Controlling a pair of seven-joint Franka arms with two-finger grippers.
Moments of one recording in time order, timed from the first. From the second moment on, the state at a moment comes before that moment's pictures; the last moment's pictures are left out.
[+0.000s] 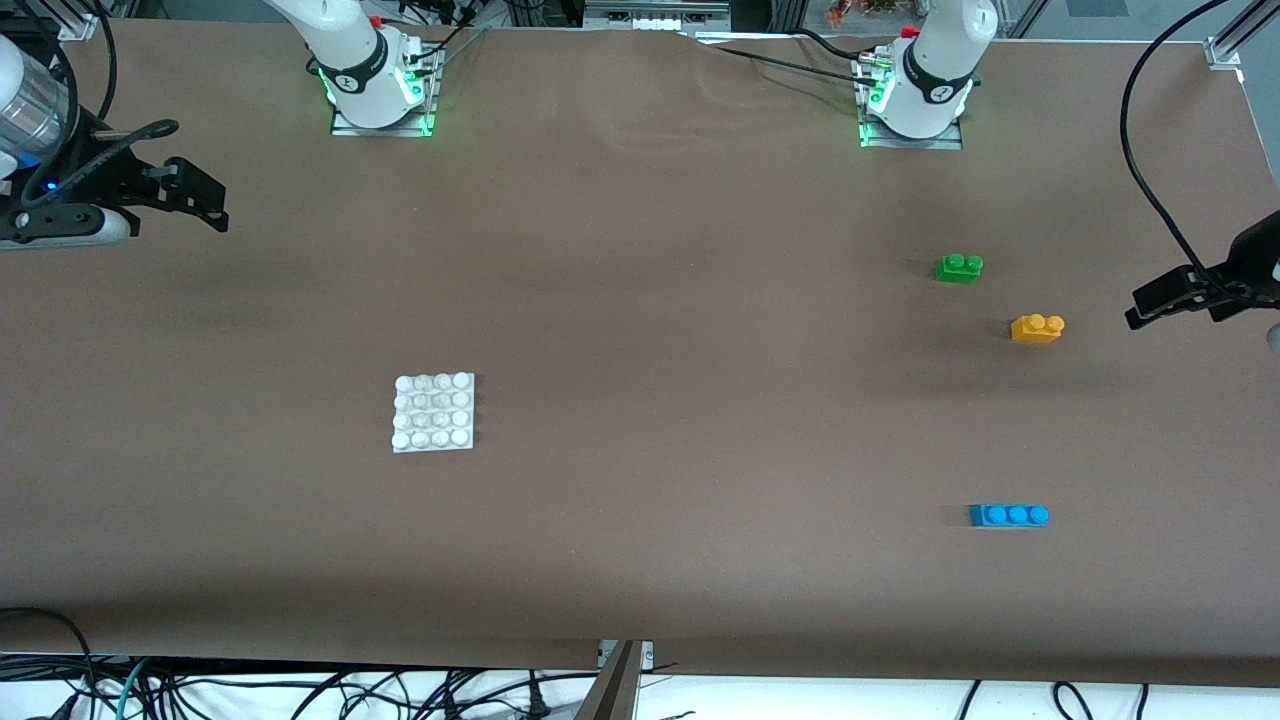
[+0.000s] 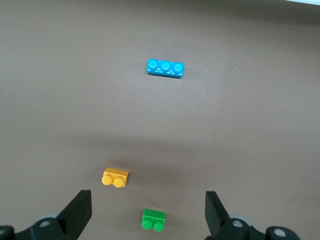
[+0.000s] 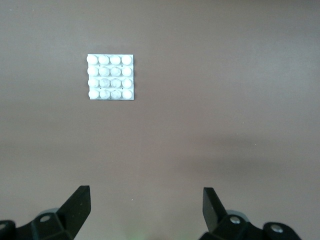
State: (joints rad) left arm 0.02 0.12 0.08 -1.57 -0.03 1.71 -0.03; right arm 0.13 -0.03 -0.03 -1.65 -0.02 1.57 0.02
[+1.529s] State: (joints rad) left arm 0.02 0.12 0.08 -1.57 -0.03 1.71 -0.03; right arm 0.13 -0.05 -0.02 -1.74 -0.02 1.66 0.03
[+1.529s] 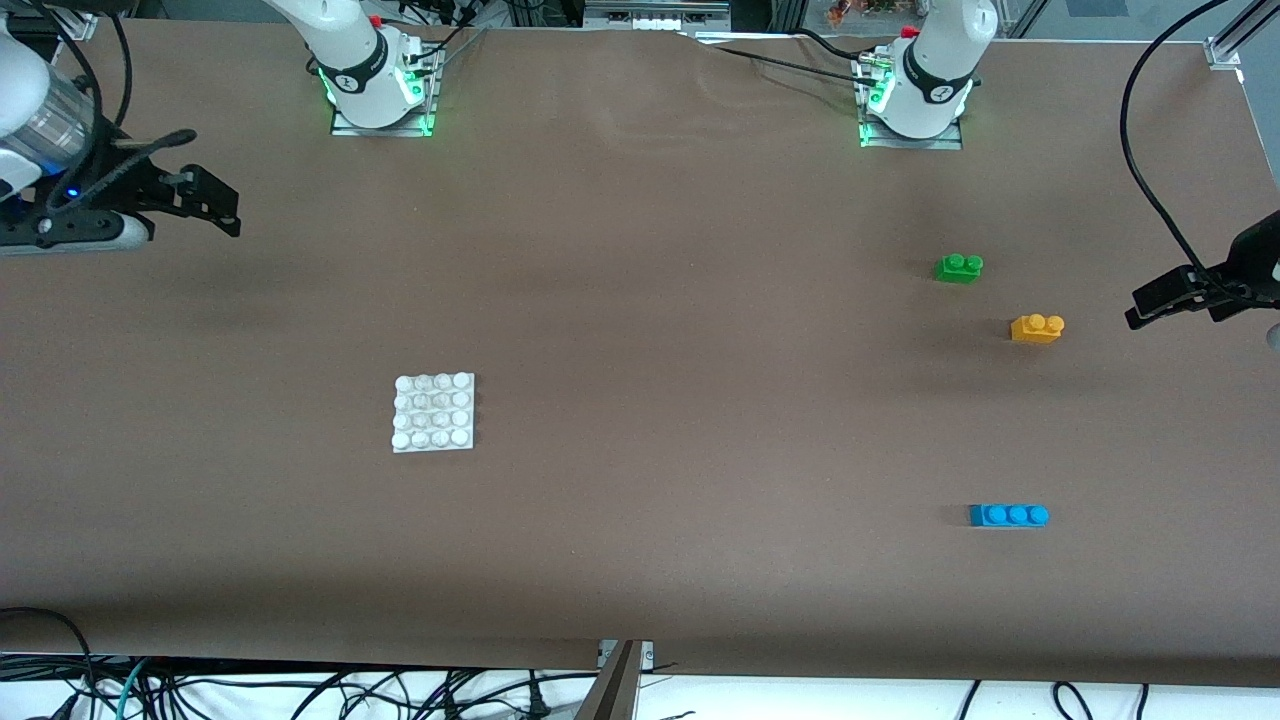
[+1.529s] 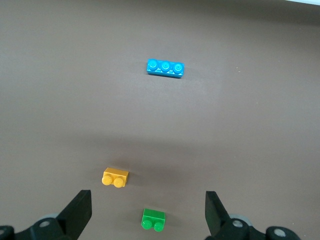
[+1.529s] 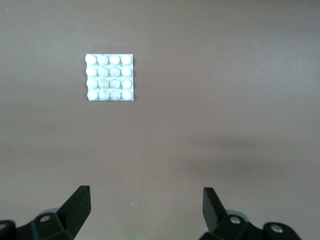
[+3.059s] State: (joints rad) left arm 0.02 0.12 0.08 -1.57 -0.03 1.71 -0.03; right arm 0.11 0.46 0.09 -2.02 -0.02 2.66 0.34
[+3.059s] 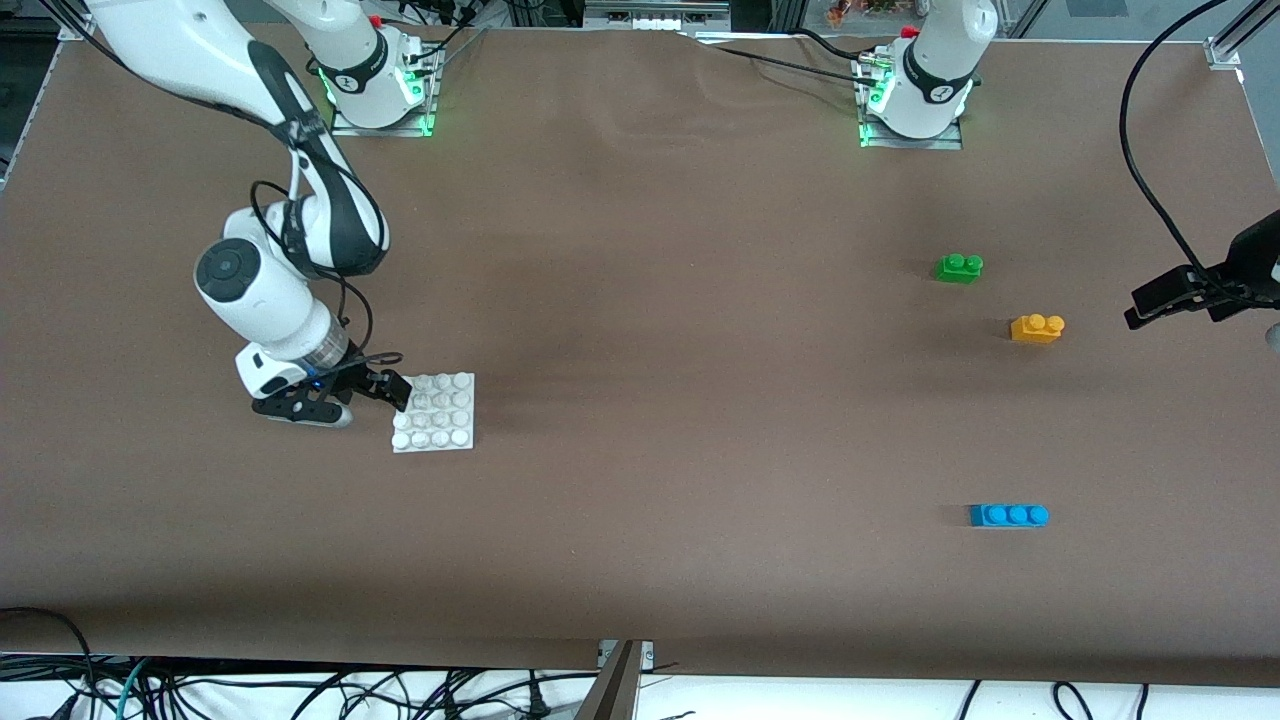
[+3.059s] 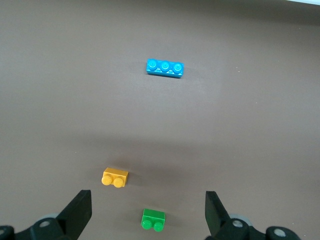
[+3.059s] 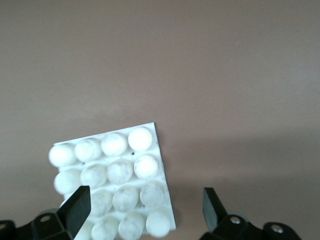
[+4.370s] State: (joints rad) left arm 0.02 0.12 0.08 -1.57 -0.03 1.71 -0.03; right arm 0.10 0.57 0.11 -2.00 -0.02 2.76 0.38
